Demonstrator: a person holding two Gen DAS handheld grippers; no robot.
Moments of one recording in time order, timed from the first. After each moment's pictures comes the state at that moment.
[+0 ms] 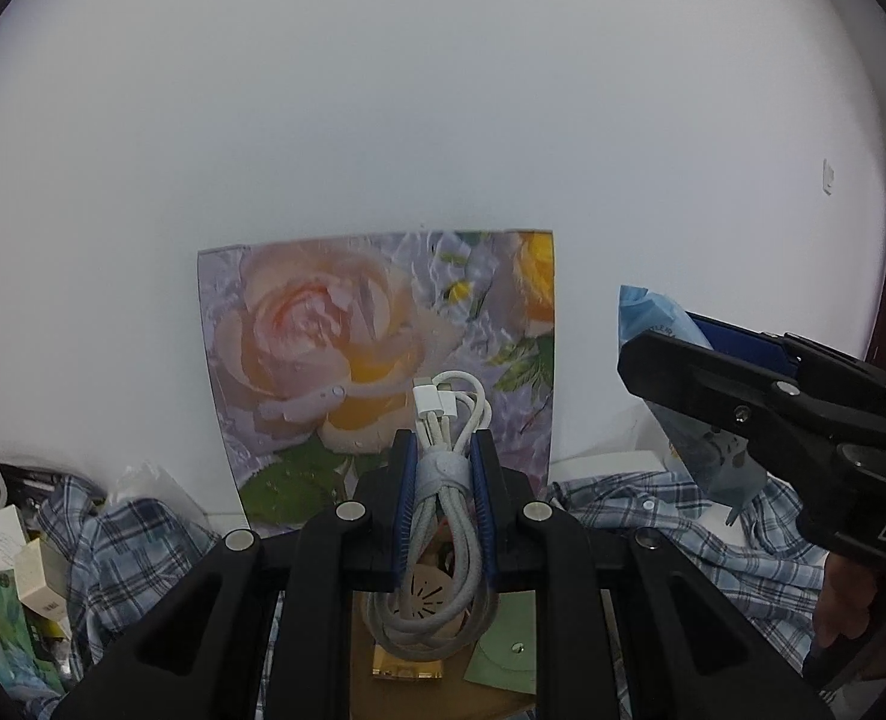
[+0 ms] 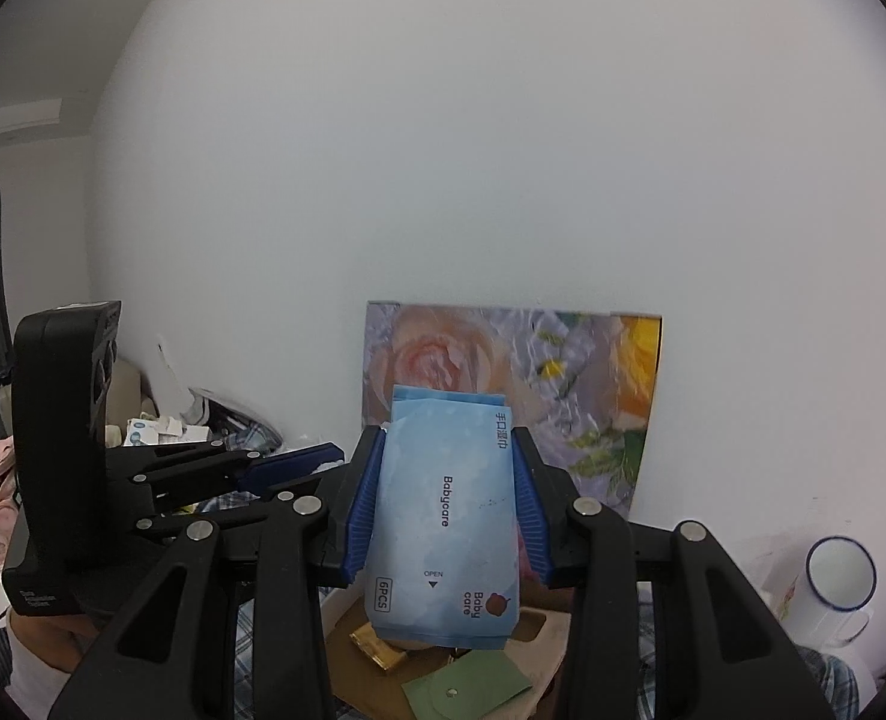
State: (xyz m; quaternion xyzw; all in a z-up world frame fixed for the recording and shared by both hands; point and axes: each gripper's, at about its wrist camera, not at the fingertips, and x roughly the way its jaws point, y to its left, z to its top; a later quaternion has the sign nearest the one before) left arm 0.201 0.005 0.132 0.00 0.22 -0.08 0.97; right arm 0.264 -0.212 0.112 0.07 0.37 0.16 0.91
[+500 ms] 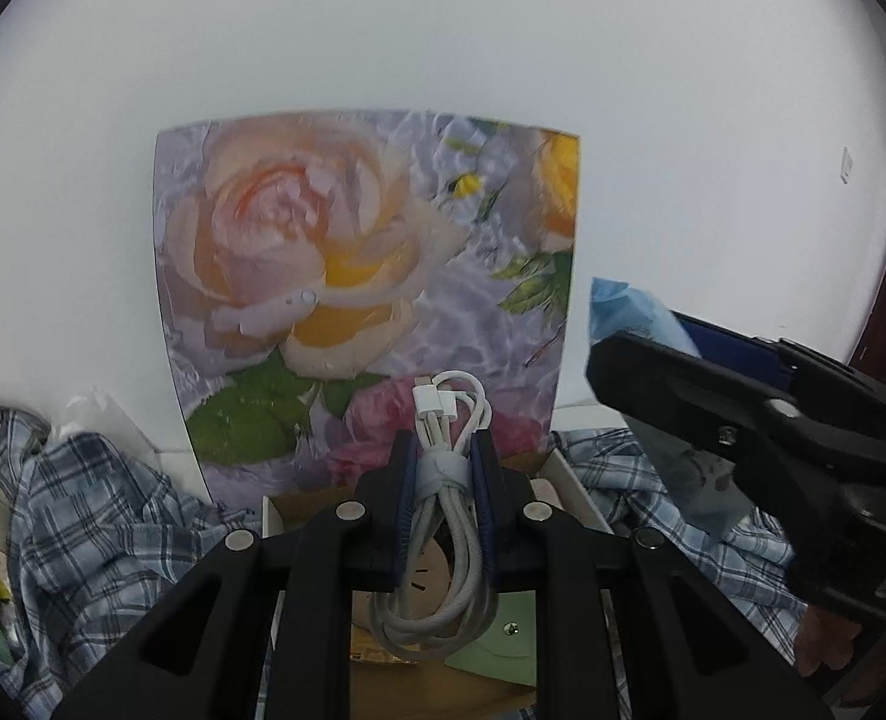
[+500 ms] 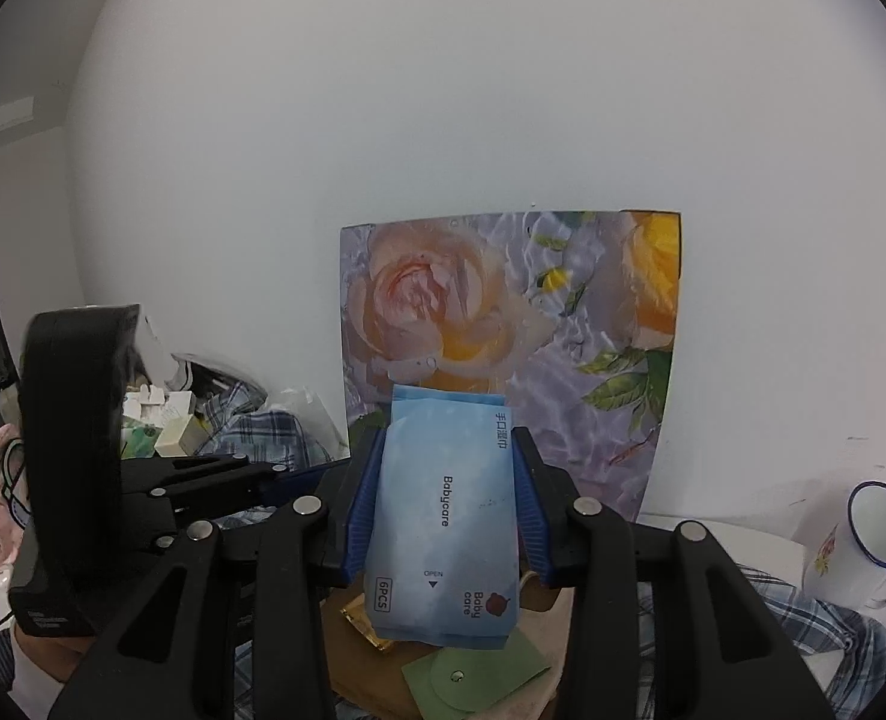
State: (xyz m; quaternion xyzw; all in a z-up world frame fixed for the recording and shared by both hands) left arm 0.241 0.005 0.081 -0.03 0.29 -0.09 0.95; right arm 0.278 -0.205 0.056 0.09 0.43 0.15 0.89
